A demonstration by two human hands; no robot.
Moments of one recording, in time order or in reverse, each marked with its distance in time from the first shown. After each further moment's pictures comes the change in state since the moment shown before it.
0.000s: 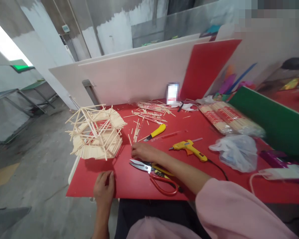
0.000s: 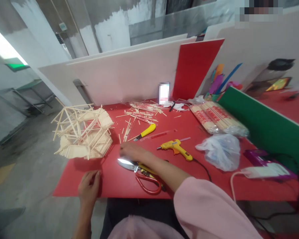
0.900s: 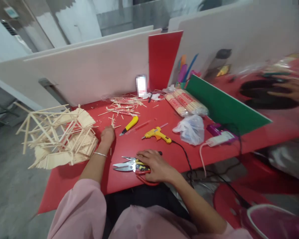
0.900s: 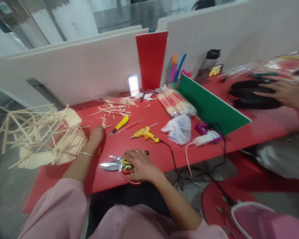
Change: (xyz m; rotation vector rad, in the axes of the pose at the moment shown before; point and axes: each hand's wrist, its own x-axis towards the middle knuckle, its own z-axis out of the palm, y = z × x) left_hand 0.163 0.123 0.147 0.443 -0.655 0.122; right_hand -0.171 -0.042 0.027 0.221 0.257 0.436
